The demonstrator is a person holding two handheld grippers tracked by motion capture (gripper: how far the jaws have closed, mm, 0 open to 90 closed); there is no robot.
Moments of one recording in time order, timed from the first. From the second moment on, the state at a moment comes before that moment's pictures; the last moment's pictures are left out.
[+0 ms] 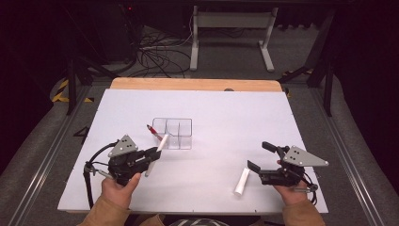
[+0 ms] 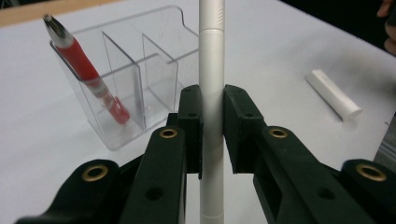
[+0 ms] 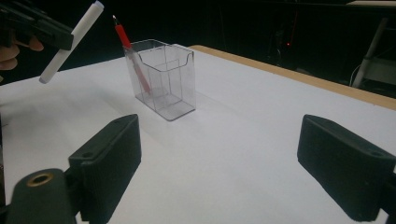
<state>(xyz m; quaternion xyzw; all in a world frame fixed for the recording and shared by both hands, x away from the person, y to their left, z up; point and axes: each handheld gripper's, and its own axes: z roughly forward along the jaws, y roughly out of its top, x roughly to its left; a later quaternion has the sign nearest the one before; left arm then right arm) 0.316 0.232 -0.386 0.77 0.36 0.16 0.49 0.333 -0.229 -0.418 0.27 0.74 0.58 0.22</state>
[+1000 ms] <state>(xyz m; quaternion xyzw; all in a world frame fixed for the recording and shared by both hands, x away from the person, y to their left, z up) 0.345 0.220 -0.358 0.71 0.33 0.20 0.59 0.333 -0.228 -0.419 0.27 0.74 0.58 0.22</state>
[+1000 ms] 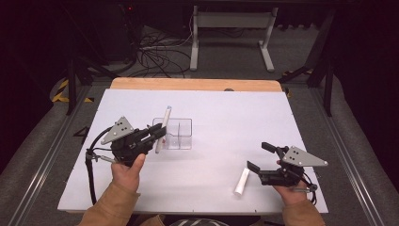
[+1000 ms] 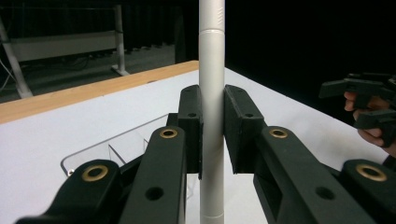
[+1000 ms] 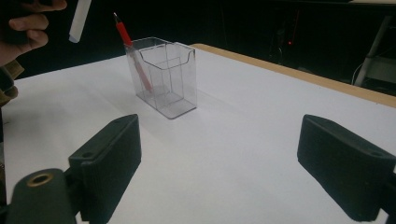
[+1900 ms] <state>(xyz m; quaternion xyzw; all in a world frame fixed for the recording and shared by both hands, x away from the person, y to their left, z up) 0.384 0.206 -0.373 0.67 0.33 0.22 0.63 0.333 -0.229 -0.421 0.27 0.74 0.58 0.21</state>
